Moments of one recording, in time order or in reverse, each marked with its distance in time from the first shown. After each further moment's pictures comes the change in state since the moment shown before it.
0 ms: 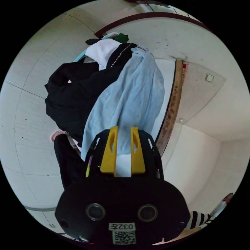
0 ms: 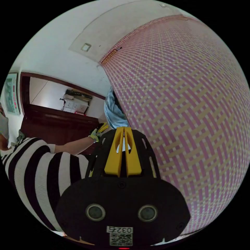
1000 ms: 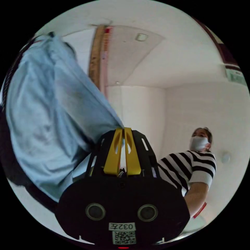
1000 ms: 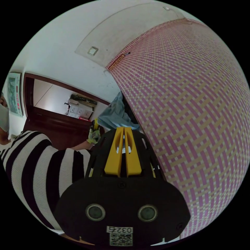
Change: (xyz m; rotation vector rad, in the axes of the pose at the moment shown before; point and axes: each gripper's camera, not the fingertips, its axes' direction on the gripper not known) left arm -0.004 -0.187 -0.086 -0.359 0.691 0.599; right arm -0.017 0.005 -0.012 0.084 -0.041 -0.017
